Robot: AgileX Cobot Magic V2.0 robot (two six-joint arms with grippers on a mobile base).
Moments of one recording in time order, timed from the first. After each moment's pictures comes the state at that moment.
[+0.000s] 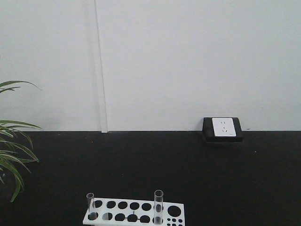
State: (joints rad) left arm -0.07 -0.01 0.03 -0.06 0.23 0.28; right arm -0.01 -0.01 0.03 -0.03 0.15 -0.01
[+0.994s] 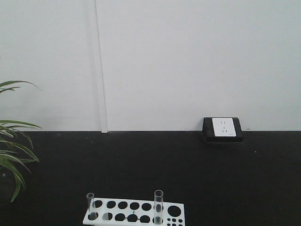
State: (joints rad) left arm -0.07 -0.01 0.03 -0.06 0.22 0.28; right arm -0.01 -0.01 0.03 -0.03 0.12 -0.01
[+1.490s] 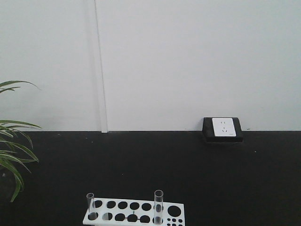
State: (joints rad) left arm -0.07 -0.01 0.03 -0.15 0.02 0.14; right arm -0.01 -0.01 0.03 -0.03 0.02 0.08
